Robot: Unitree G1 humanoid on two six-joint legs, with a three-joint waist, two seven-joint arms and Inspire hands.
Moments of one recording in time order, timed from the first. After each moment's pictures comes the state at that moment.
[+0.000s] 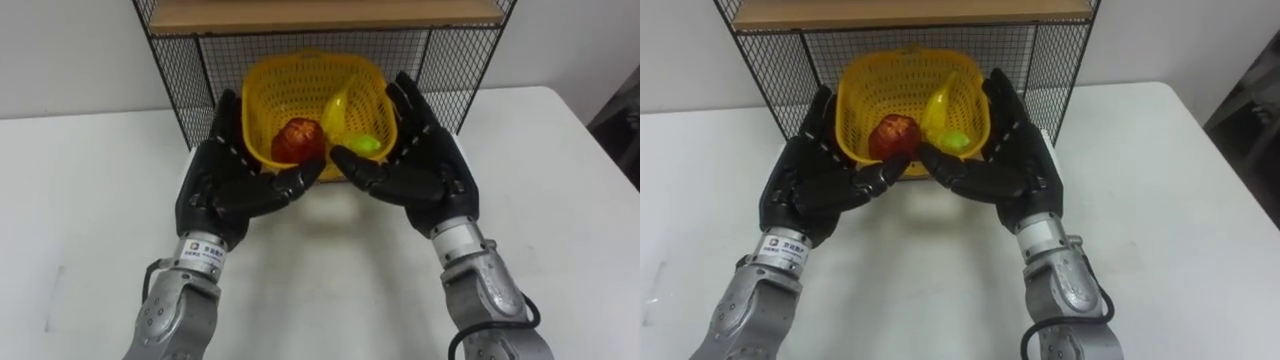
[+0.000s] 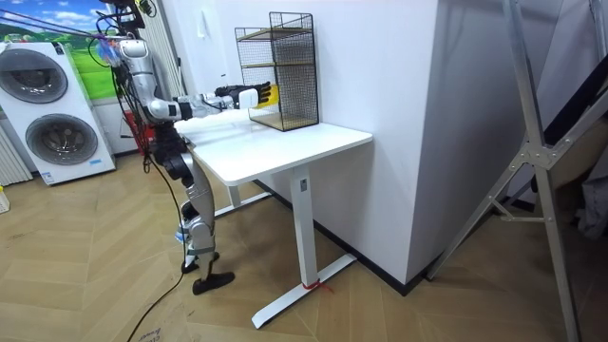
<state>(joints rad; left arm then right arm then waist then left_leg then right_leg) 0.07 0.16 -0.26 -0.04 -0.64 -0.17 0.02 0.00 -0.17 0.23 0.06 0.58 -0.17 0.07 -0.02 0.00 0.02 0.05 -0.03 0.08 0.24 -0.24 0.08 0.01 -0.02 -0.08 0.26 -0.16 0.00</state>
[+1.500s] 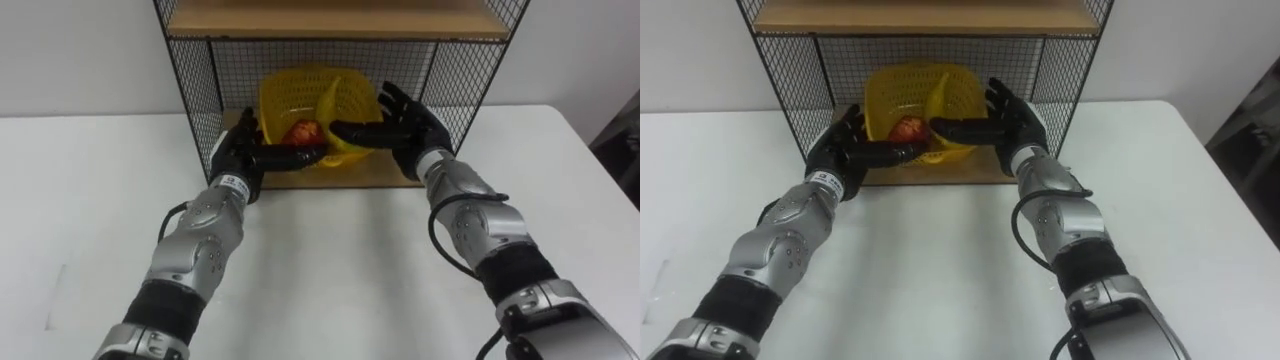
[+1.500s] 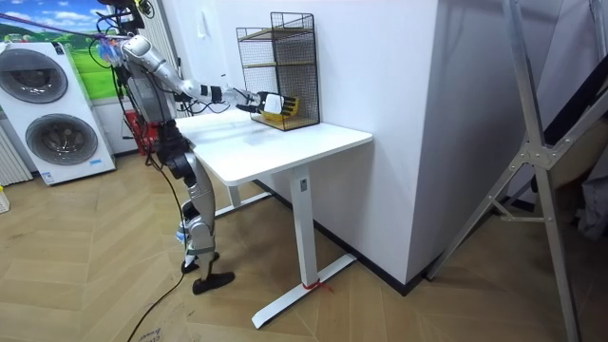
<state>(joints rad) -0.47 0.08 -0.12 0.57 -0.50 0.18 0.14 -0.59 -0.19 0.14 0.77 0.55 0.11 0.00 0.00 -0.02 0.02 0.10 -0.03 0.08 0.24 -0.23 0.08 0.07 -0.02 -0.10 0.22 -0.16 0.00</state>
